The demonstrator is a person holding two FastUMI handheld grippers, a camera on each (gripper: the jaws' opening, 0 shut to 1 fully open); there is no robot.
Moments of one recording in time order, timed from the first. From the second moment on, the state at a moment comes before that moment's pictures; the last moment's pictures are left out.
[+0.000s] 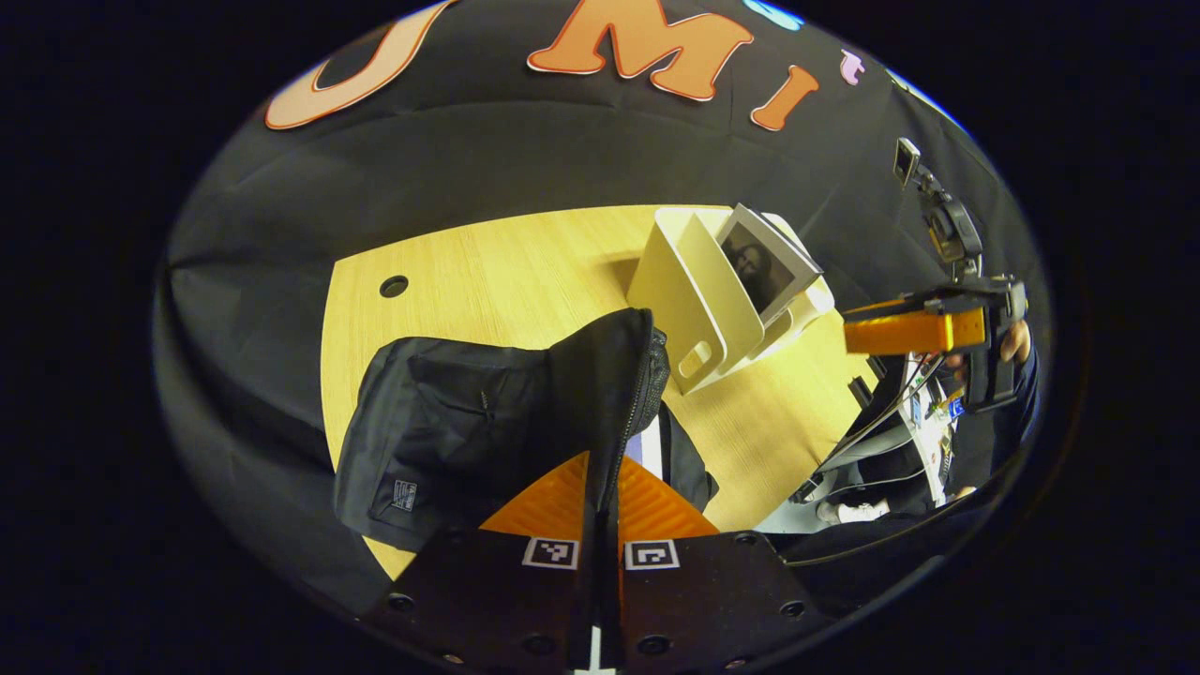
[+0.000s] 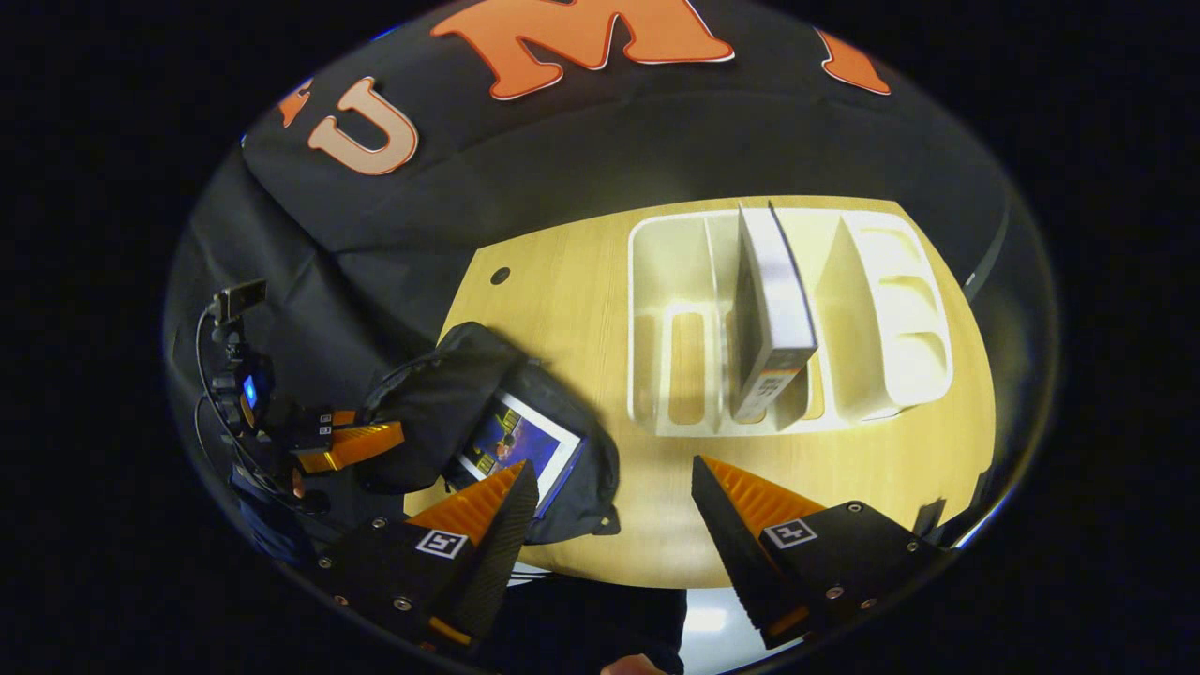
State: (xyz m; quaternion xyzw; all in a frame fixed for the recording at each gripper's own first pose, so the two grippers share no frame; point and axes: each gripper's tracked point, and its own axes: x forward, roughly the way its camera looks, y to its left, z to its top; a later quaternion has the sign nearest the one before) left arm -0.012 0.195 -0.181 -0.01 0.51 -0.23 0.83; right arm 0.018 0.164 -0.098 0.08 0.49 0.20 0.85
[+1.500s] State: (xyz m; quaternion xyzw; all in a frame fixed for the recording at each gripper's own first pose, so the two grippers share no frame) left arm -0.007 0.197 -0.190 -0.04 0.52 -0.19 0.84; right arm 0.179 0.114 -0.147 0.01 0.57 0.09 0.81
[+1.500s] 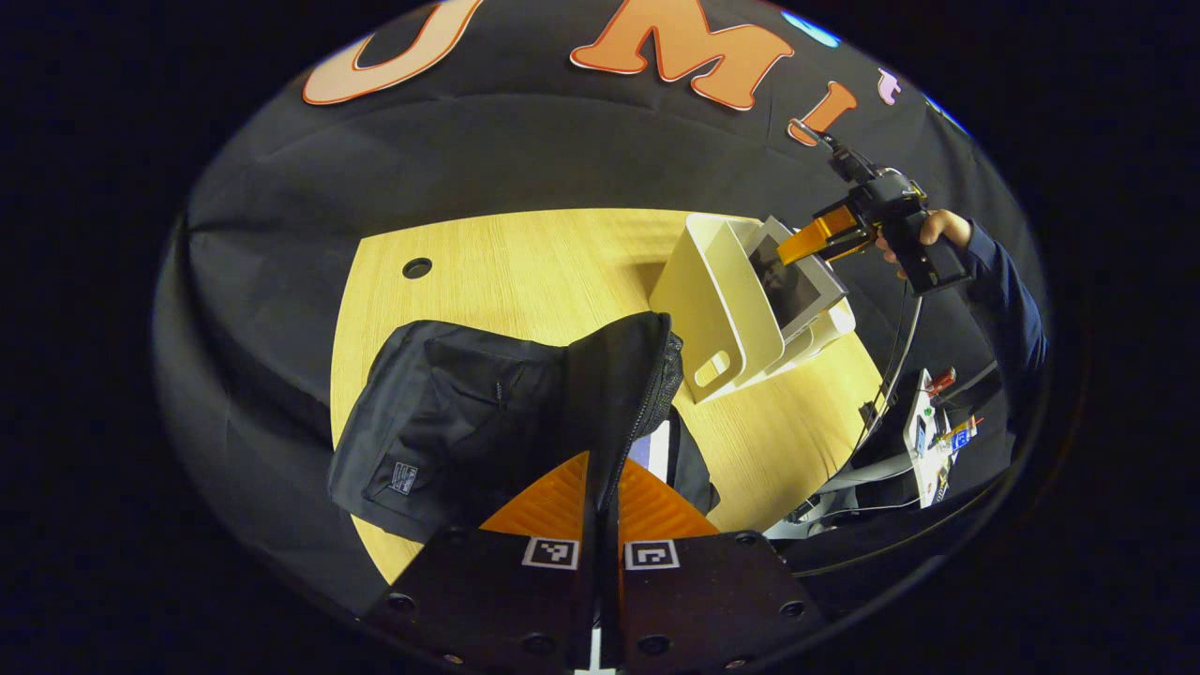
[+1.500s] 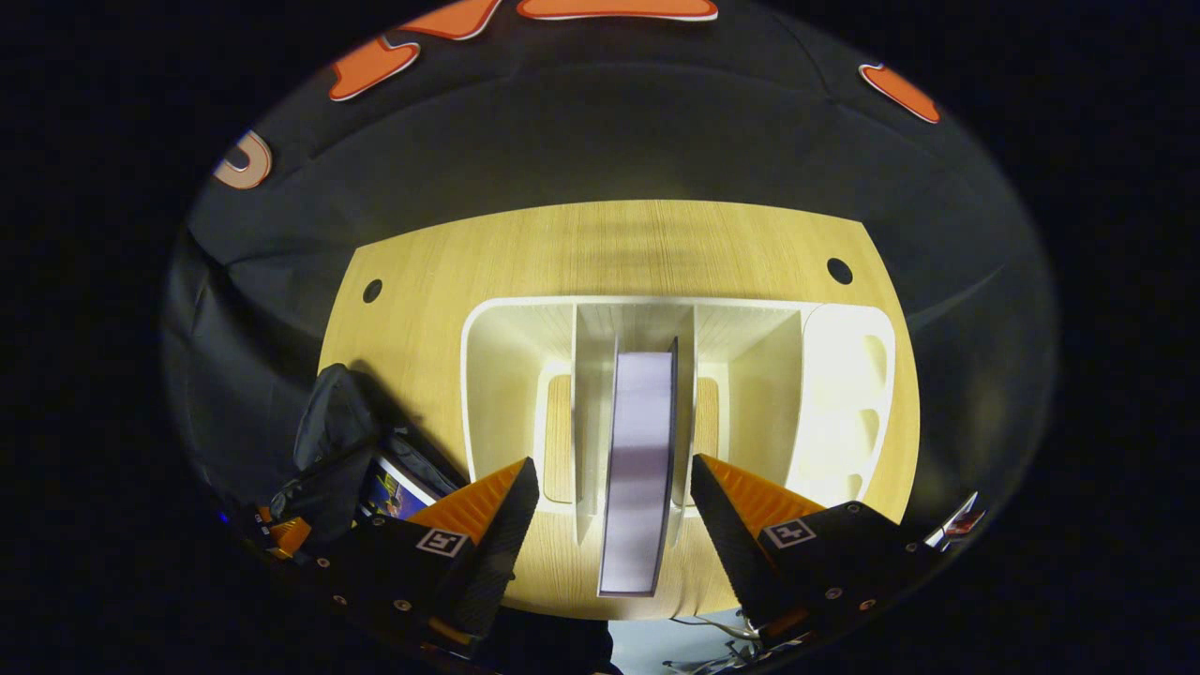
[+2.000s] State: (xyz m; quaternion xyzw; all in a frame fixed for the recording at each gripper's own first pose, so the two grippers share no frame) left arm -0.010 0.199 -0.196 -0.05 0.52 -0.21 0.83; right arm 0.166 0.110 -0.182 0.02 0.60 0.05 0.80
